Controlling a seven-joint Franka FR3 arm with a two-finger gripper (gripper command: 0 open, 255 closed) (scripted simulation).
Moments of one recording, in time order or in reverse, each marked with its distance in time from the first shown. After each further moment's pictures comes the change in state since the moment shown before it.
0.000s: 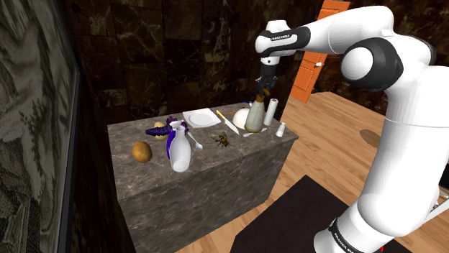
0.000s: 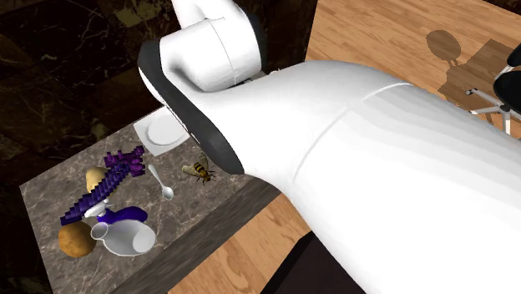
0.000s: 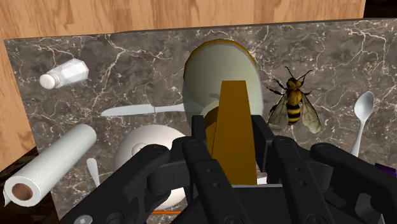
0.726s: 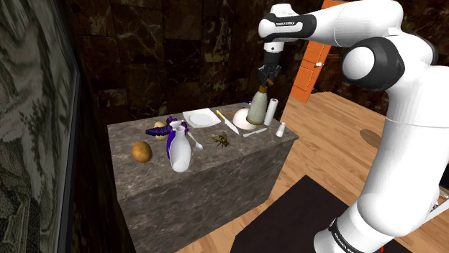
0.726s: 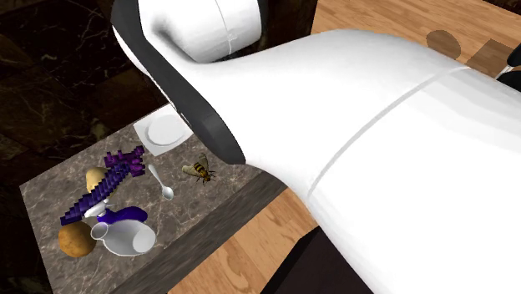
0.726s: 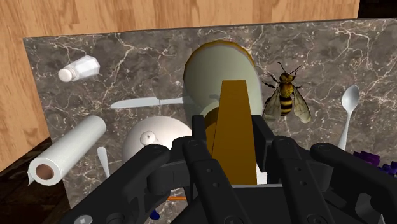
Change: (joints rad) arm -0.004 -0.008 -0.003 0.133 0.000 -0.140 -0.009
